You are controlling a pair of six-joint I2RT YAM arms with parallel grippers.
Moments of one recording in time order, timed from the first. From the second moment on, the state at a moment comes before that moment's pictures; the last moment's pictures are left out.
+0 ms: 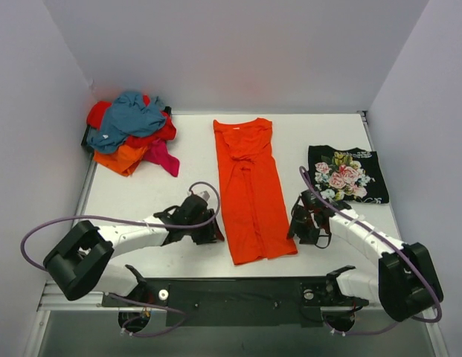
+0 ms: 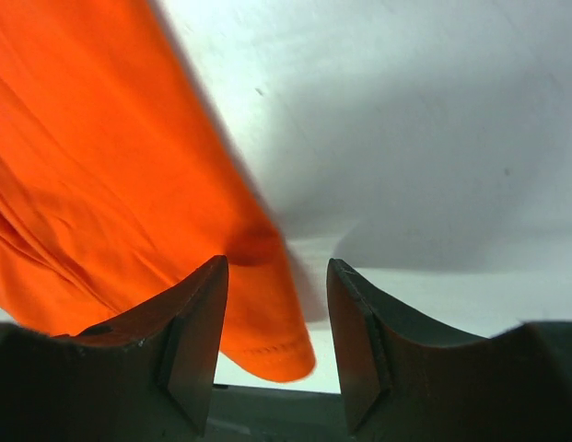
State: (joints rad) left arm -0.74 1.38 0.58 -0.11 0.15 -0.92; right arm 0.36 1.24 0.57 -0.60 -0.05 0.66
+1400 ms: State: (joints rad) left arm -0.98 1.34 0.43 0.04 0.11 -1.25; right arm 0.48 1.02 0.49 -0.74 -0.06 0.73
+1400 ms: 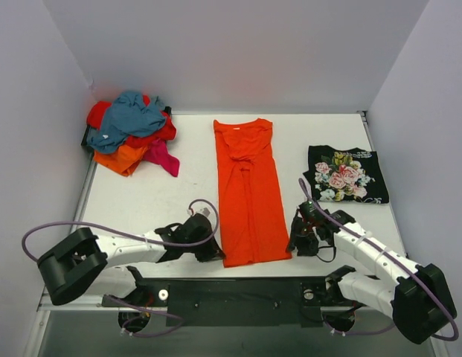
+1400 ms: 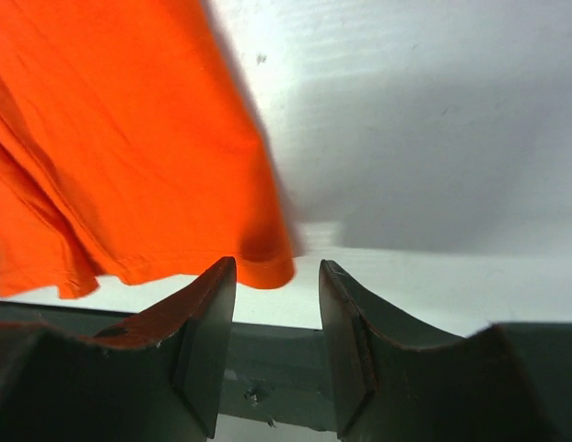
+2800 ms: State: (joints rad) left arm -0.91 1.09 0.34 -0.23 0.22 -1.17; right arm 0.74 1.14 0.45 -0.61 -0.13 0.96
